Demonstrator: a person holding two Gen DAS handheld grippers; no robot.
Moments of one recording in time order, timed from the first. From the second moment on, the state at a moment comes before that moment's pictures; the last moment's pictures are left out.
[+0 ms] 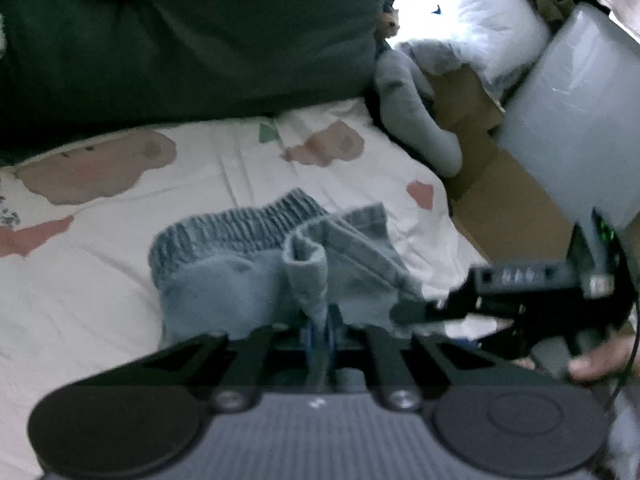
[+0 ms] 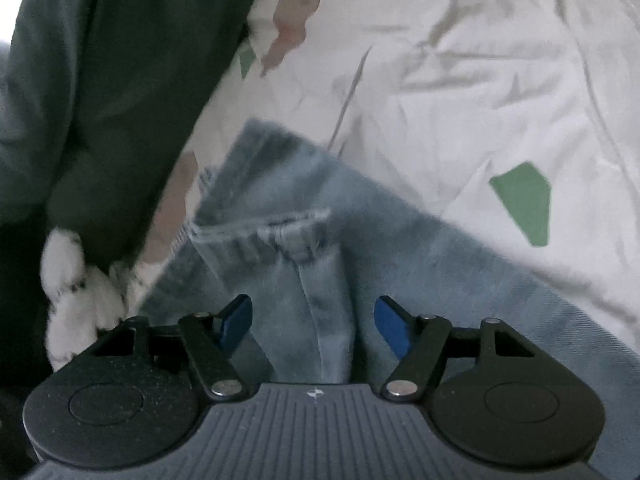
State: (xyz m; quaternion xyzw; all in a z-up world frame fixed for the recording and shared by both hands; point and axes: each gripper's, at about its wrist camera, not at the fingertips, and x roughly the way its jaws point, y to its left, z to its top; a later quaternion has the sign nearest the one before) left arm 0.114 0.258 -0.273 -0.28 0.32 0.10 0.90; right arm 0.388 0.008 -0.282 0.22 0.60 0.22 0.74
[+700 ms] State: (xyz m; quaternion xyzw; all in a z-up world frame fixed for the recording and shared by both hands) left arm 0.089 0.300 -0.277 -0.34 0.31 0.14 0.88; right arm 0.359 0.080 -0.249 0.20 0.55 0.34 0.74
